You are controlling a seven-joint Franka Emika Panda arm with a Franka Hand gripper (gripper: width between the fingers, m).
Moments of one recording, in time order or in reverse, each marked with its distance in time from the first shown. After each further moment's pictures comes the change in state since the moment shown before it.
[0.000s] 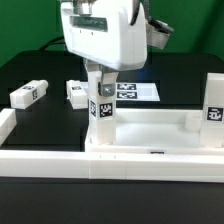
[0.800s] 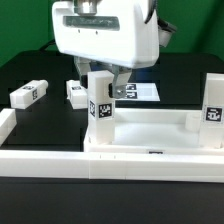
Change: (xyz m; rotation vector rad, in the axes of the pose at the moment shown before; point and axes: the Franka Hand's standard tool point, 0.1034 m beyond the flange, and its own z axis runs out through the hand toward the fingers) arm 0.000 -0.001 -0.001 0.002 0.002 -0.295
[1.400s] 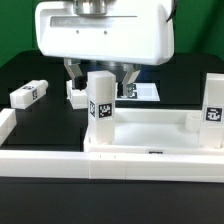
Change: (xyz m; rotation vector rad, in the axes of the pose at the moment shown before) arm 0.000 0.000 0.000 -0.003 0.000 -0.368
